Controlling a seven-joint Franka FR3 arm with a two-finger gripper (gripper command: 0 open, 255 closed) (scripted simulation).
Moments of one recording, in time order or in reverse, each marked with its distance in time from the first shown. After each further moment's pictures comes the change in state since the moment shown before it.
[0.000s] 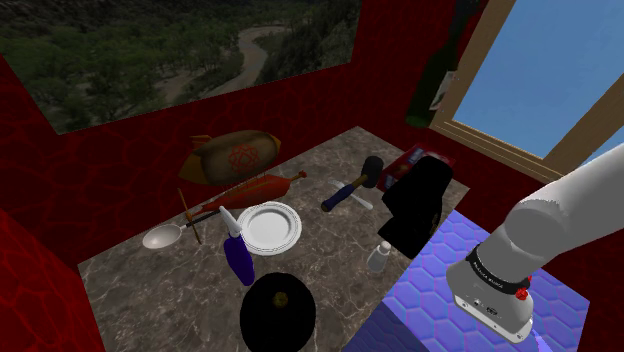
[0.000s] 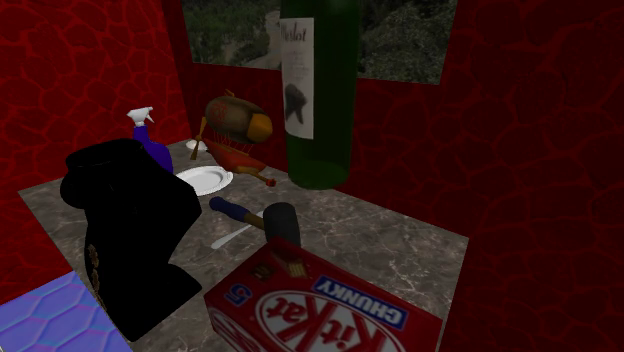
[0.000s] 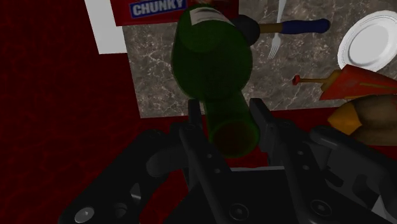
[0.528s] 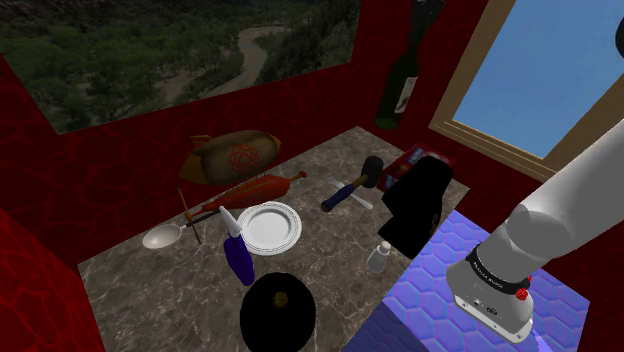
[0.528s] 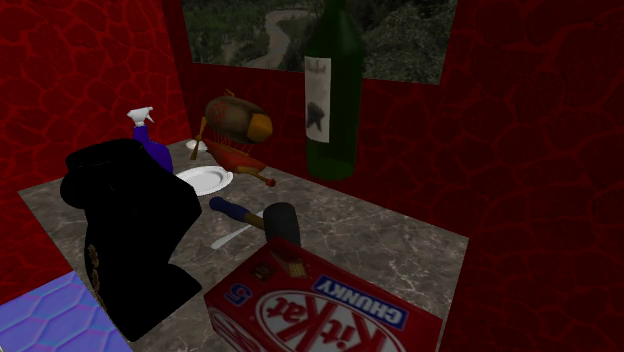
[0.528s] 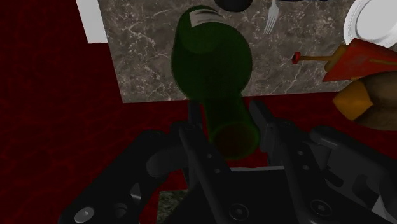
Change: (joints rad) arm 0.048 0.162 0.060 0.055 0.031 0.105 0.109
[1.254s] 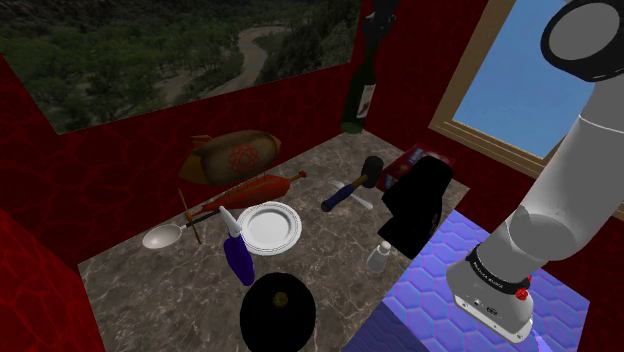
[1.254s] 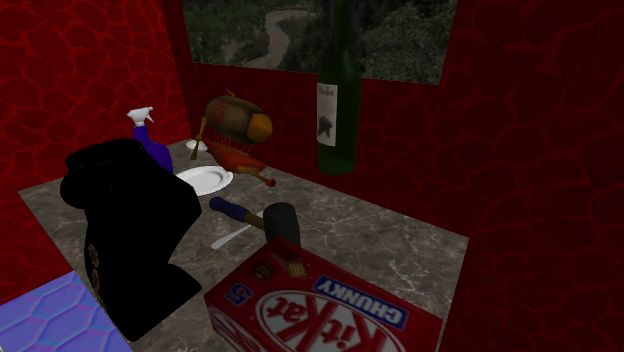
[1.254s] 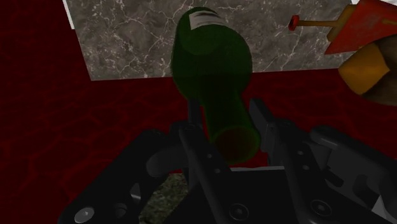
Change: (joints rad) arm 0.065 0.254 0.061 0.170 0.019 0.084 0.126
